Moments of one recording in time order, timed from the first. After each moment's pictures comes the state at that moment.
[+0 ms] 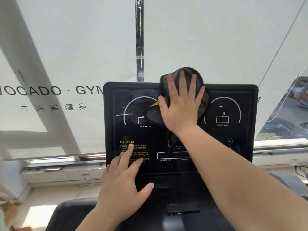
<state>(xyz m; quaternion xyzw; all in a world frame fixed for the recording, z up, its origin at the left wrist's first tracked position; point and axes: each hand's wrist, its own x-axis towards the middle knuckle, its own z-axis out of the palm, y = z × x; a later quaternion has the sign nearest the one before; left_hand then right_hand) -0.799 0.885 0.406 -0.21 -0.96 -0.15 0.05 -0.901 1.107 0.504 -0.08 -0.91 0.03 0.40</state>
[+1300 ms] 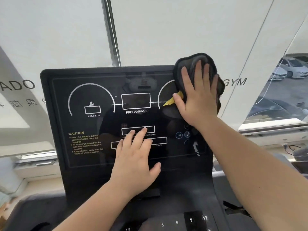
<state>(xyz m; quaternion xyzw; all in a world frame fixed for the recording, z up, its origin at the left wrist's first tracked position) -0.780 1.038 0.407 -0.29 -0.94 -0.10 0.13 -0.840 1.295 0.478 -0.06 -0.92 -0.02 0.38</state>
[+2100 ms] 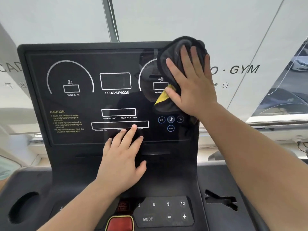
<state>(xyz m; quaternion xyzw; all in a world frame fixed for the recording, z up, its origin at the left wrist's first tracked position) -0.743 1.068 0.367 -0.25 -0.96 -0.03 0.13 -0.825 1.345 0.467 0.07 -0.92 -0.08 0.39</state>
